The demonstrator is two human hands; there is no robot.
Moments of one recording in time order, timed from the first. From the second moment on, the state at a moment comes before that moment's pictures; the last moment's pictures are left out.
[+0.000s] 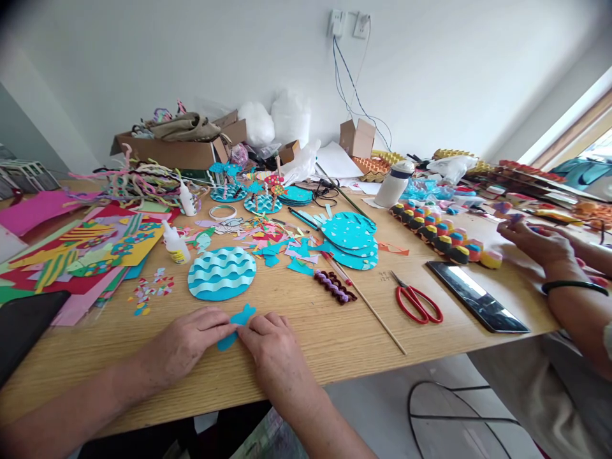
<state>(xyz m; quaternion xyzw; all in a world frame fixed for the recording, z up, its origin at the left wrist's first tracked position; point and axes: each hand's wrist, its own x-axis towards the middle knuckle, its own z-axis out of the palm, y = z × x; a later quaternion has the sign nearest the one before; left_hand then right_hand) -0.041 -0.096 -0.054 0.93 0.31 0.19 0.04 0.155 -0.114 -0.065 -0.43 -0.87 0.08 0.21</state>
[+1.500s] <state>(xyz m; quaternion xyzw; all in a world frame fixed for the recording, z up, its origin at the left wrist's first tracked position) -0.041 -0.089 -0.044 0.93 0.32 0.14 0.10 0.153 -0.115 -0.061 -0.45 -0.87 0.09 0.20</state>
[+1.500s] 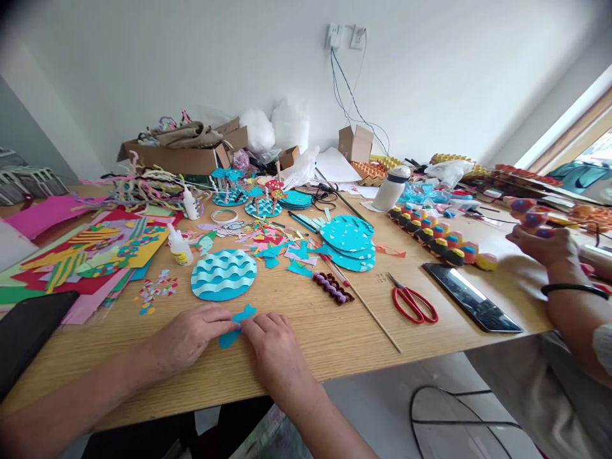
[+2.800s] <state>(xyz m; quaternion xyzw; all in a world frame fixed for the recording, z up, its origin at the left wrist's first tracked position) -0.039 -0.090 -0.039 0.92 0.33 0.15 0.11 0.153 -0.114 -0.059 -0.44 -0.88 0.08 0.18</state>
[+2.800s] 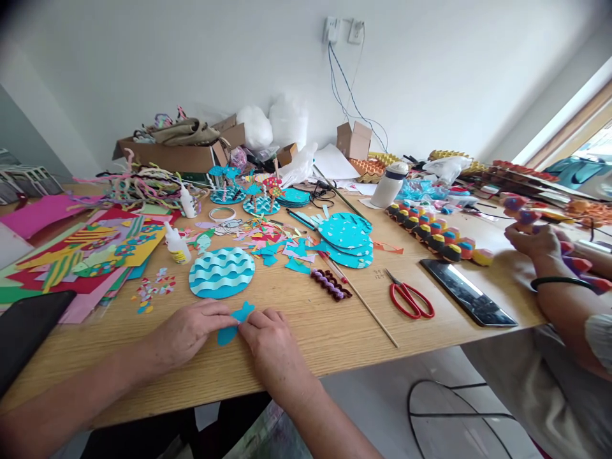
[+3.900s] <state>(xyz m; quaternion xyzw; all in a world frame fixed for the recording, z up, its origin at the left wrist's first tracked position) -0.052 -0.097 -0.044 0.88 0.38 0.22 0.19 0.162 -0.116 -0.047 -0.51 -0.84 0.11 0.17</state>
